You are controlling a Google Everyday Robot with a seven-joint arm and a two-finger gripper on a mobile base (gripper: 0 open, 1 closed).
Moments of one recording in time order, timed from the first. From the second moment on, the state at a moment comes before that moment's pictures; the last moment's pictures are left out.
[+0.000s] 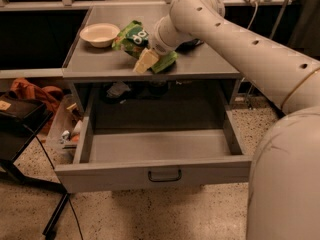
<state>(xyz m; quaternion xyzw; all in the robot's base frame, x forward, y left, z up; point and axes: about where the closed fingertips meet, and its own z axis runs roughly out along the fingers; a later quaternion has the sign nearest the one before) 0.782 0.038 0.865 -0.57 0.71 0.03 0.42</state>
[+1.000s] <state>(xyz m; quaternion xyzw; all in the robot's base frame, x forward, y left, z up) 0.753 0.006 0.886 -0.60 0.67 0.10 0.44</state>
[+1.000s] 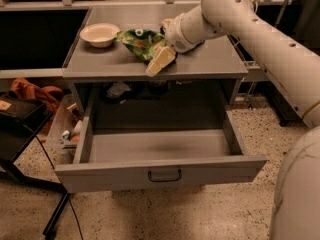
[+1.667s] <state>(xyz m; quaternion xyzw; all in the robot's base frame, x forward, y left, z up) 0.726 -0.026 0.896 -0.59 0.67 0.10 0.43</state>
